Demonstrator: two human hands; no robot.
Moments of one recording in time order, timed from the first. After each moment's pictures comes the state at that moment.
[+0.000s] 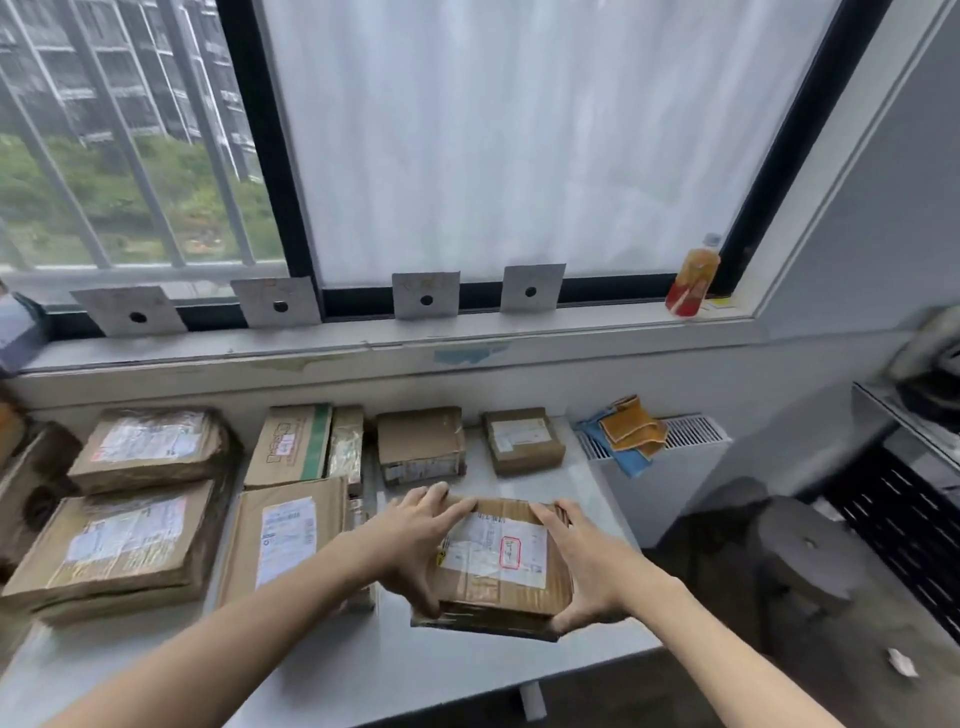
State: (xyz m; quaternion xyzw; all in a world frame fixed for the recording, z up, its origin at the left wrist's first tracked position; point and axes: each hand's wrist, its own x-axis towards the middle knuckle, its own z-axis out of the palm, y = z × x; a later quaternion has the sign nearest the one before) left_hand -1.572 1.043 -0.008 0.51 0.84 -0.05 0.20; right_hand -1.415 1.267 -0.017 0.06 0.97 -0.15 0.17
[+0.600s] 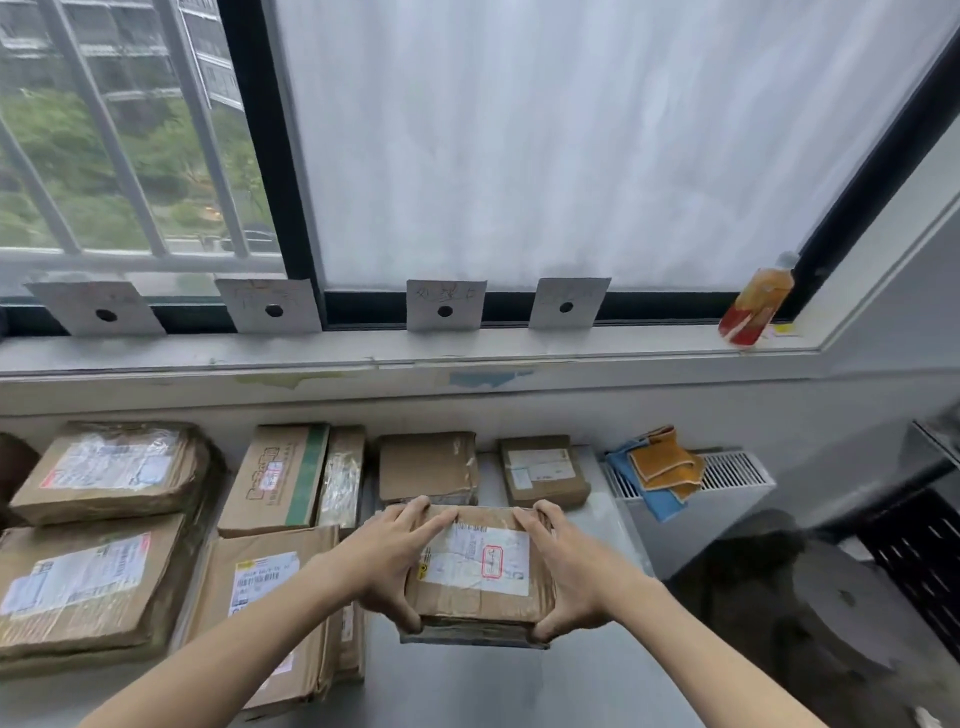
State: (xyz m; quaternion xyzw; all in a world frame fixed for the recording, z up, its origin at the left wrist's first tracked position) left_hand -1.683 1.056 -0.066 0.47 0.85 -0.01 0.23; right_hand -1.544 1.301 -0.054 0.03 0.97 -0.12 0.22
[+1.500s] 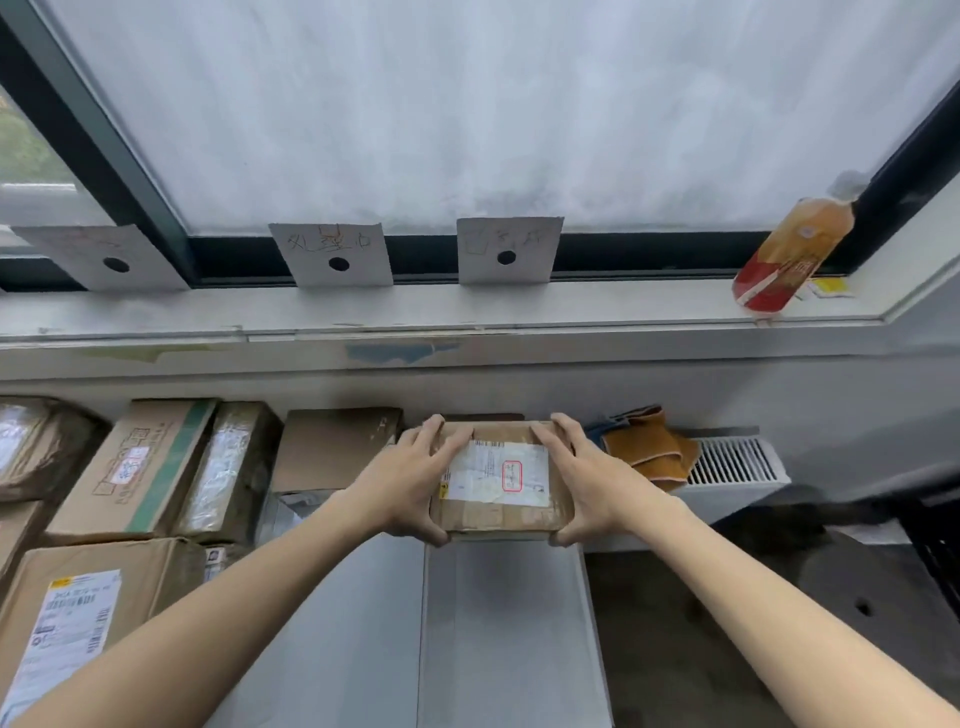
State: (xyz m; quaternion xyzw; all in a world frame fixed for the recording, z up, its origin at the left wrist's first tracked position) left_hand -1.720 1.283 -0.093 0.42 0.89 0.02 0.18; right_hand -1.612 1.535 -0.081 -0.02 0.97 -0.14 0.17
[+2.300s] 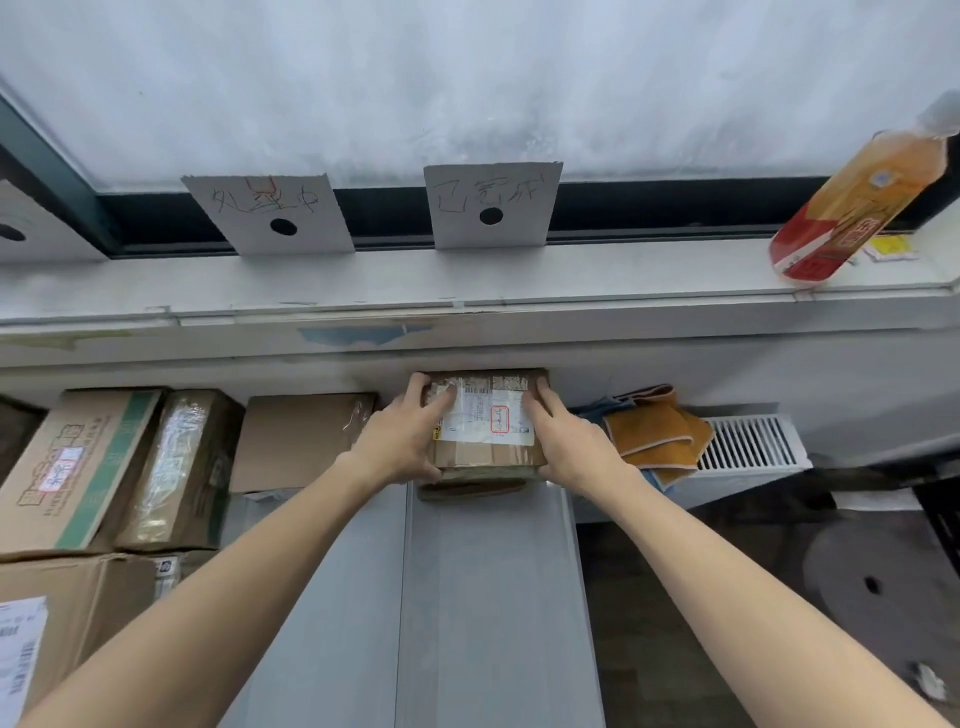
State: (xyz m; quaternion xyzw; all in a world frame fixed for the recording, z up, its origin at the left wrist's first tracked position) left_hand -1.780 1.334 -0.146 0.34 0.92 0.03 0.19; right_hand -1.681 1.548 -0.138 0.05 0.98 -0.10 0.18
